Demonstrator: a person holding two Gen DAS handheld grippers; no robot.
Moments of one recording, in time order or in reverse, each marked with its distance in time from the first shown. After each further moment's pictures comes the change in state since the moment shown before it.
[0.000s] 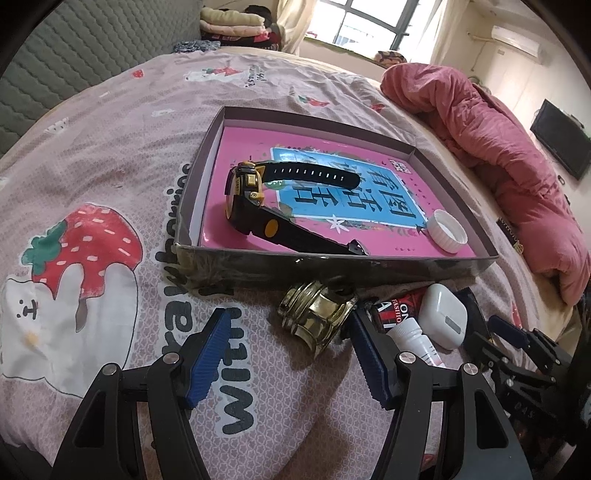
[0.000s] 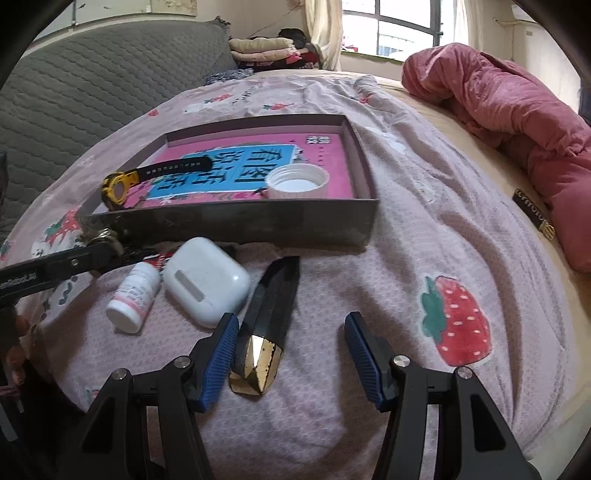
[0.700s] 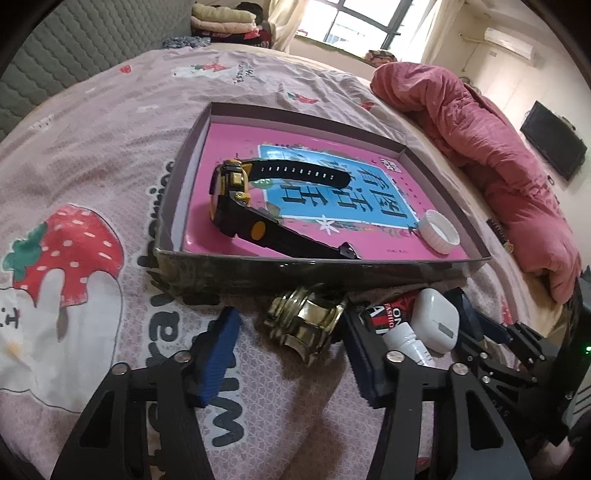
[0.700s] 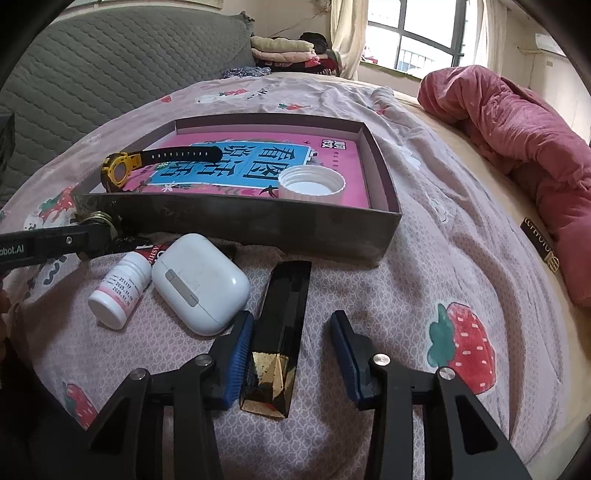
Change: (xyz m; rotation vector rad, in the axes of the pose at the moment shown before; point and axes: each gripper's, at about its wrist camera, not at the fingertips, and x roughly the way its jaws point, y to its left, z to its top) left arm 0.010 0.000 0.005 0.005 0.012 -0.060; right arm 0.012 0.014 -0.003 -0.126 -0.019 -0.018
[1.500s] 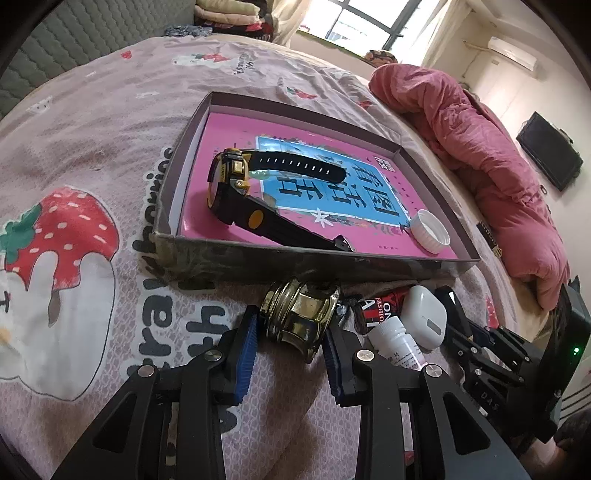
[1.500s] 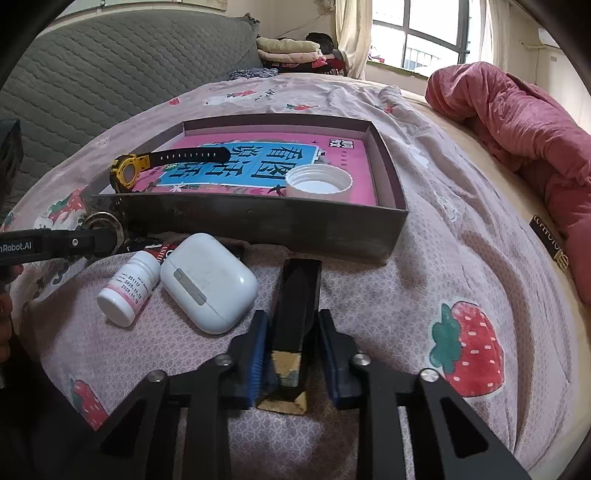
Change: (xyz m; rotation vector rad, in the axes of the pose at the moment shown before) left arm -0.004 0.005 -0.005 -0.049 0.021 -0.048; right arm -0.001 -0.004 -0.001 0.015 0.000 0.056
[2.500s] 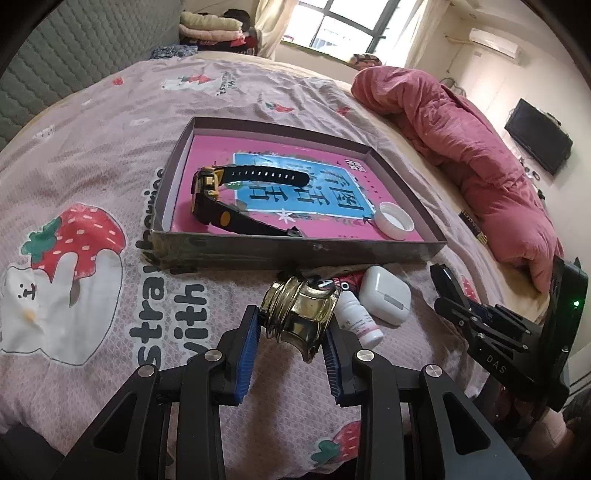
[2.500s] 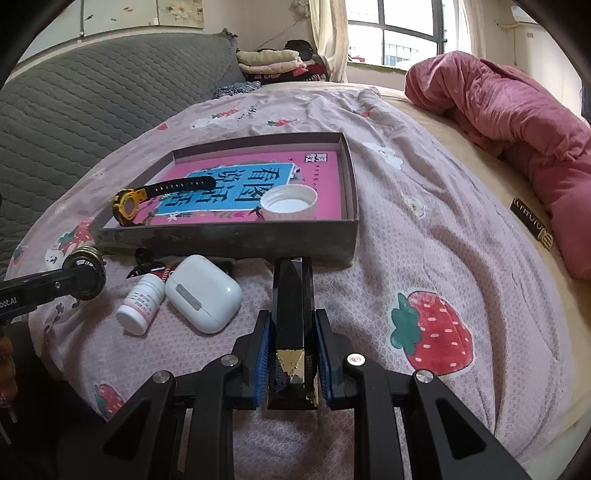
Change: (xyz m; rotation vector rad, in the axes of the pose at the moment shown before) left arm -0.041 -0.028 -0.021 0.079 -0.040 0.010; right arm -0.030 -0.019 0.004 0.080 -0.045 0.013
